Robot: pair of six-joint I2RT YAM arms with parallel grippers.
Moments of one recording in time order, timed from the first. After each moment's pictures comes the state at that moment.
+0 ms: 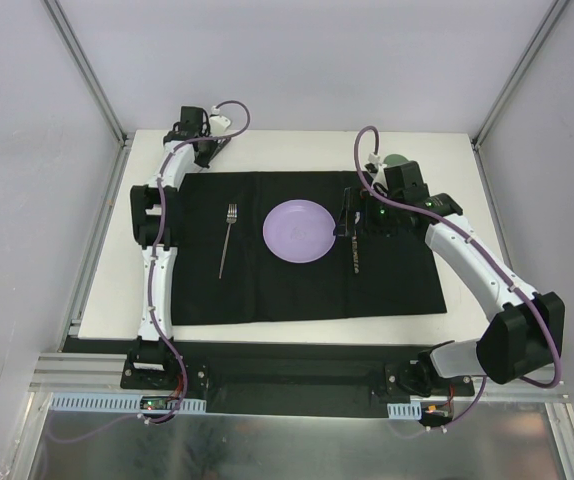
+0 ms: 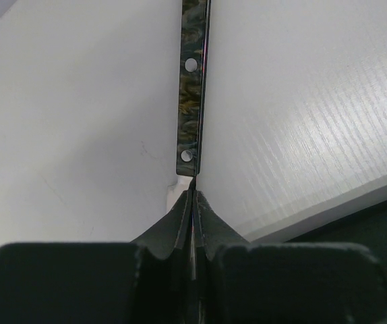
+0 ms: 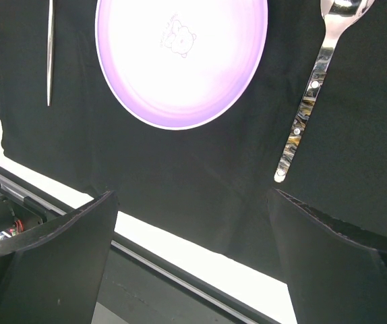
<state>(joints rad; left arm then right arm) -0.05 2.62 2.39 -0.63 0.13 0.51 0.40 1.37 1.19 -0.69 -0.28 0.34</state>
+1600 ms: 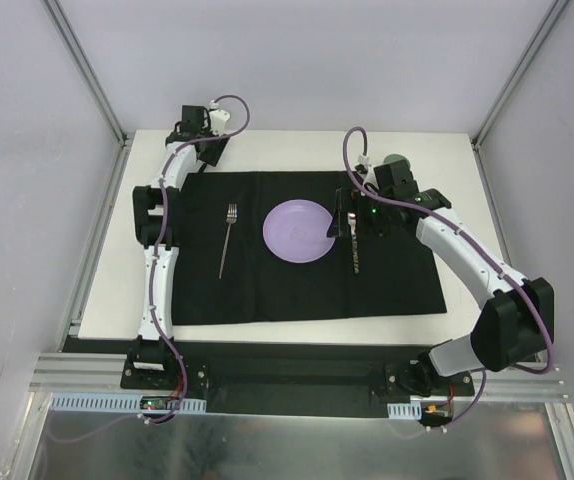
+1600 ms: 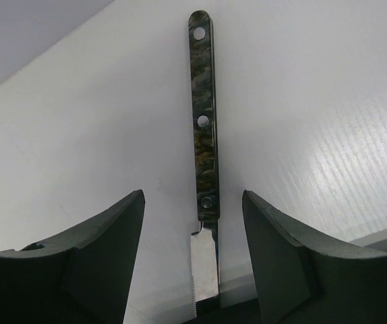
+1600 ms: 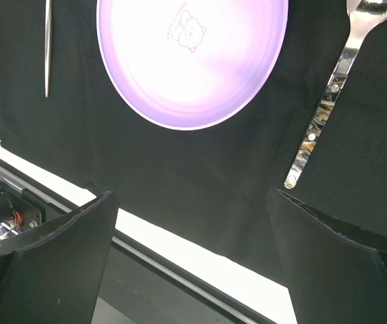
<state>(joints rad) -0.05 2.65 2.41 -0.52 0.12 0.44 0.43 1.44 1.21 -0.69 -0.29 0.33</state>
